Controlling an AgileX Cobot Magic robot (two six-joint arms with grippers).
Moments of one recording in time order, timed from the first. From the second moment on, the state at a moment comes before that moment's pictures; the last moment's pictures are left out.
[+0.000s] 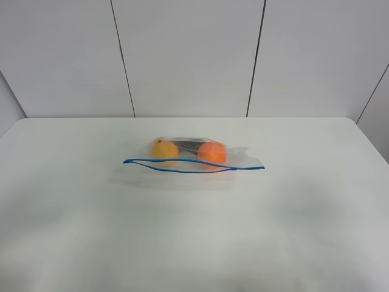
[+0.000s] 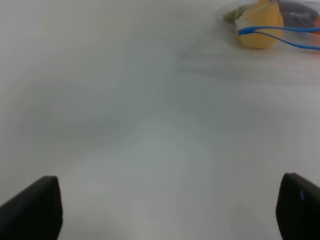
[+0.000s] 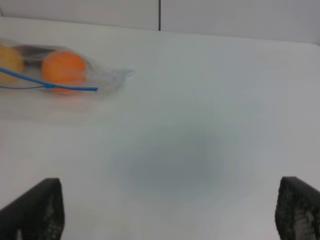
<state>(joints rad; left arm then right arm) -0.01 -0.01 -0.50 -0.05 1.07 0.01 0.02 -0.01 -0.51 0.08 1.01 -0.09</state>
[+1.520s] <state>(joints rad) -0.01 -0.01 -0.50 -0.05 1.07 0.01 -0.04 1.79 -1.14 0.82 1.05 -0.34</state>
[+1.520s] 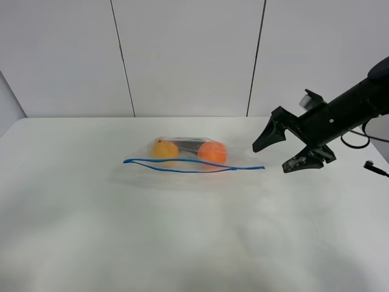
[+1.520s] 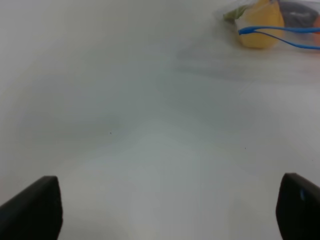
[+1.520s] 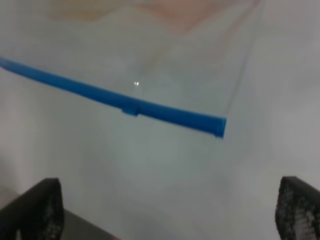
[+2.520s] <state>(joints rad) -0.01 -0.01 -0.50 -0.05 1.07 0.01 -0.09 2.04 -1.14 1.12 1.17 -0.50</state>
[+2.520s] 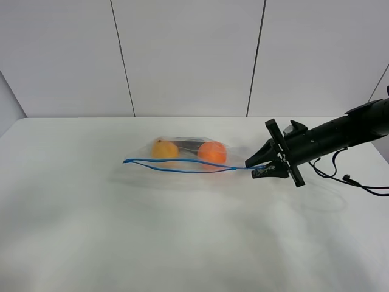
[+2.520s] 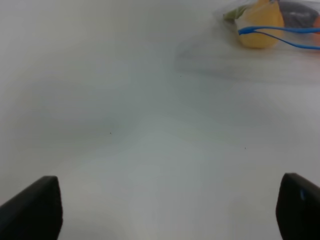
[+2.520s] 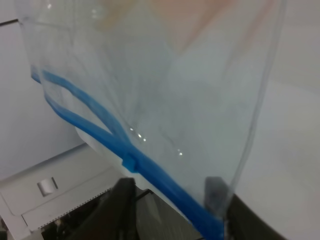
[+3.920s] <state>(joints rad) -0.01 -0.01 -0.50 -0.05 1.07 0.01 -0.09 2.04 -1.14 1.14 1.12 -0.49</state>
